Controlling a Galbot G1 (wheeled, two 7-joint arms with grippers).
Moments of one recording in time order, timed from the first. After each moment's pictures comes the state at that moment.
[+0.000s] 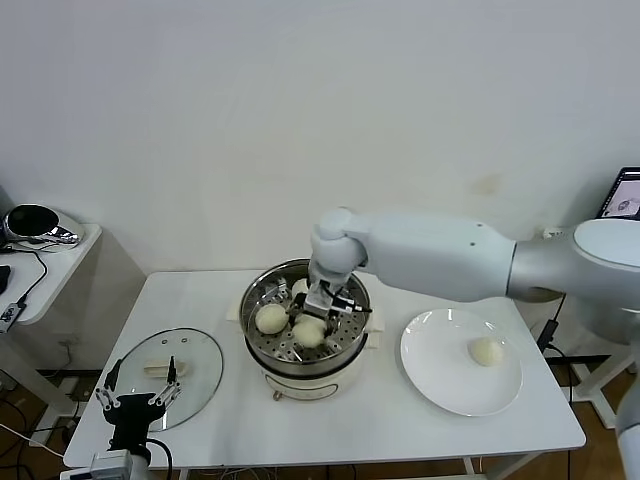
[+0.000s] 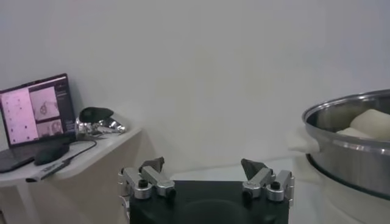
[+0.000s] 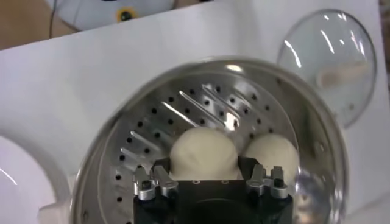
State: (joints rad) left arm 1.72 -1.32 -0.64 -2.18 -0.08 0.11 -0.27; right arm 0.50 1.25 -1.31 1.39 -0.07 0.31 -1.08
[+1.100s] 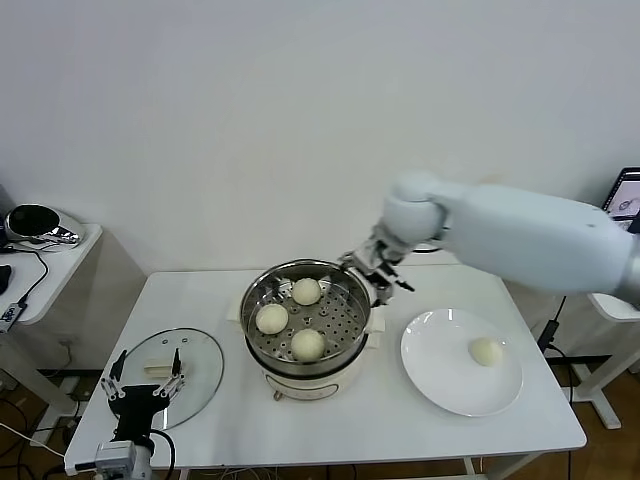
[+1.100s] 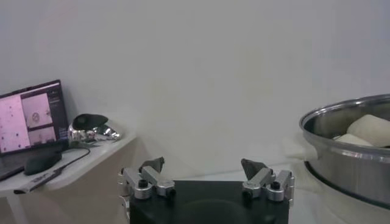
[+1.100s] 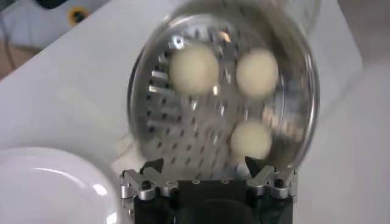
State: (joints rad) left arm 1.68 -1.27 -0.62 -2.16 -0.08 0.11 -0.27; right arm 0.59 0.80 -1.22 1.57 0.07 -0.22 -1.08
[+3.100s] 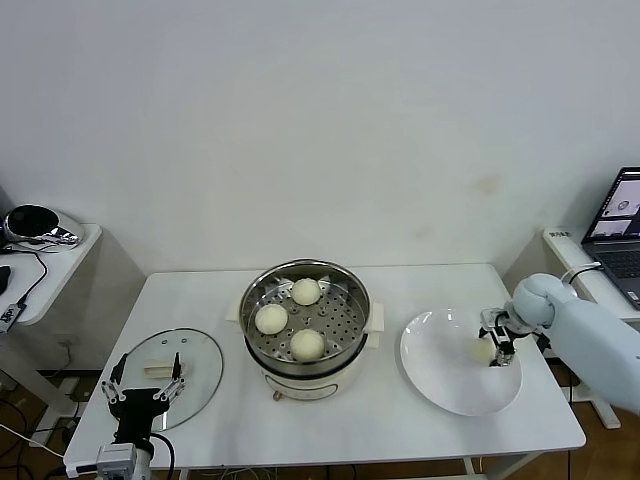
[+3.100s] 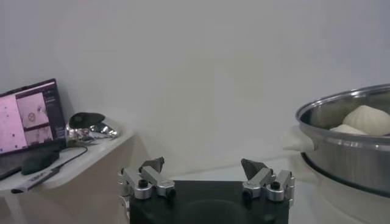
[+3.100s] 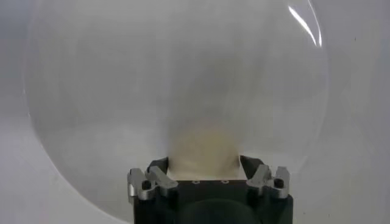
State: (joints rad) left arm 1.69 -1.28 -0.63 -2.15 -0.07 0.11 -0.27; right arm -0.20 0.71 -0.54 1.10 -0.39 -0.07 -1.10
